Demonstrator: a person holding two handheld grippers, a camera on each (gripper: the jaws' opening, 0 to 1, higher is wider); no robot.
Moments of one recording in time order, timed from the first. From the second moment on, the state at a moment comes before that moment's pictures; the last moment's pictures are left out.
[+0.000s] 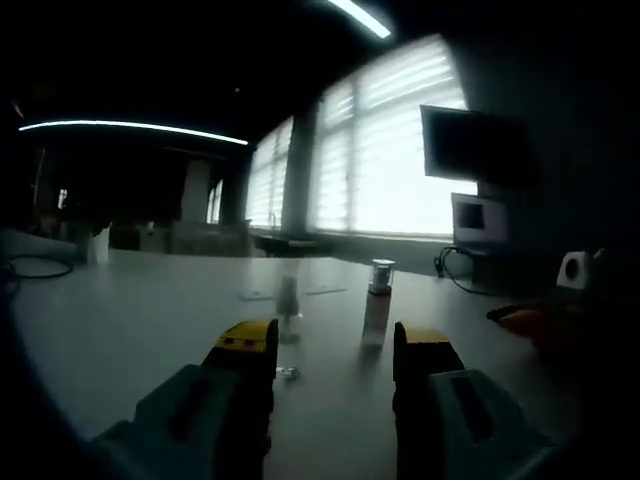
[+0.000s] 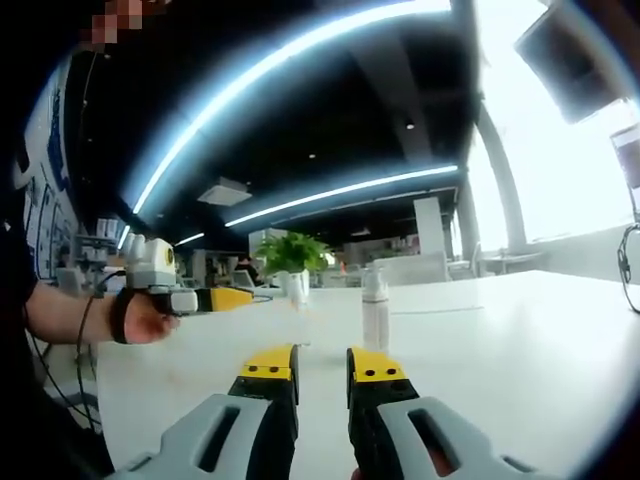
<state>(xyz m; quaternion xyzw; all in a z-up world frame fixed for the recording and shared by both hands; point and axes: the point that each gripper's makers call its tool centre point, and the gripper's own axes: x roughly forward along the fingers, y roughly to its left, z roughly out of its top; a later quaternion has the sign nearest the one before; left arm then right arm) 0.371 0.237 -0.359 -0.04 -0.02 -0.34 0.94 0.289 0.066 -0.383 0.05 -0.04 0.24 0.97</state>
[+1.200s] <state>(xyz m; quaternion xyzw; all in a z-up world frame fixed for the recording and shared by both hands) 0.322 0.310 -0.386 -0.06 -0.03 -0.30 0.95 0.290 0.072 -0.389 0.06 -0.02 0.26 0.96</state>
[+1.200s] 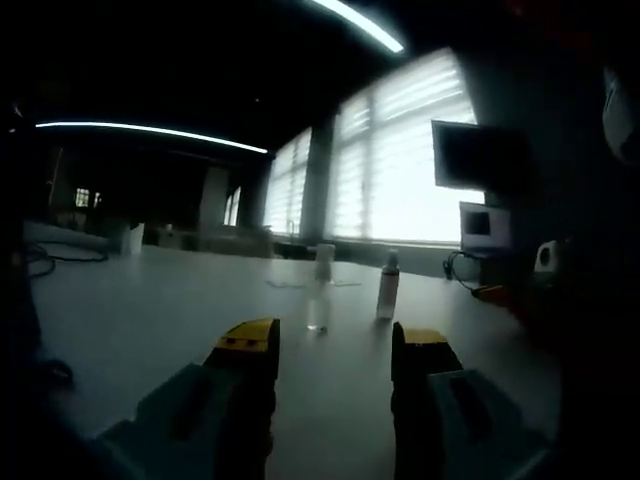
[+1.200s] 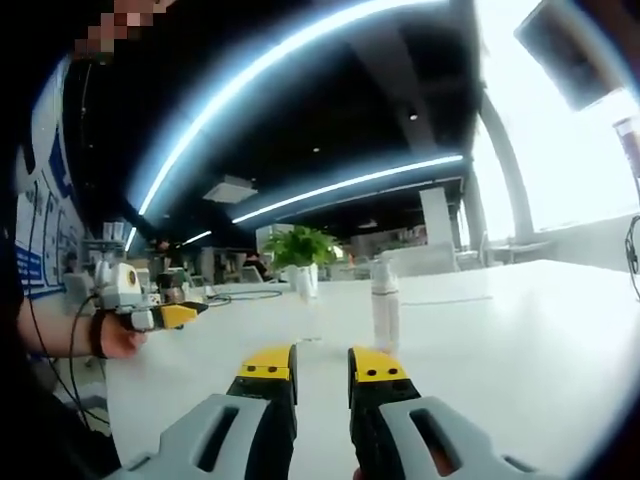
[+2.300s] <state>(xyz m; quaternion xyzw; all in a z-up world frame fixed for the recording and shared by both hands) 0.307 0.287 -0.386 0.00 -0.04 -0.34 0.94 0.281 0.086 -0.391 0.00 -0.02 0.29 0.96</state>
